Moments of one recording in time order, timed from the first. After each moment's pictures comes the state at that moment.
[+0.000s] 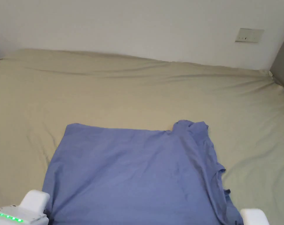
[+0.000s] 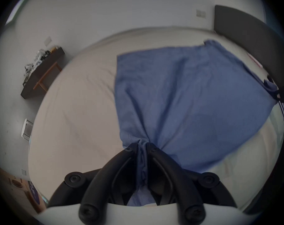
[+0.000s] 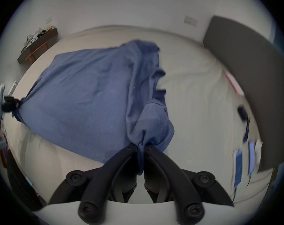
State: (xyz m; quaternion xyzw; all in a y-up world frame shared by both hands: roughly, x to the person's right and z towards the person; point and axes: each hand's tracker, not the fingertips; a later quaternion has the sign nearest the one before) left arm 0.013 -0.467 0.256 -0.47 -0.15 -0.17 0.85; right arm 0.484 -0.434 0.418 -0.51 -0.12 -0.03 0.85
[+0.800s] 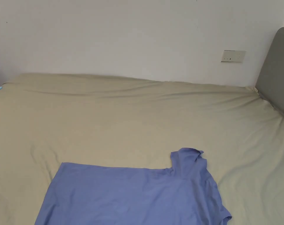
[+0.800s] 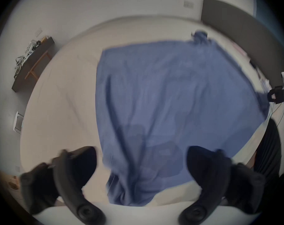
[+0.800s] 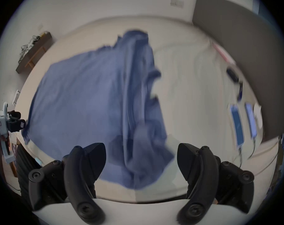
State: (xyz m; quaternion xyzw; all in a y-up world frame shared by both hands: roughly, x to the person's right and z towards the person) left arm 0.012 -0.421 0.335 -0.45 -0.20 -0.12 0.86; right arm 0.487 -0.382 0.490 -0.48 -0.12 -0.05 0.87
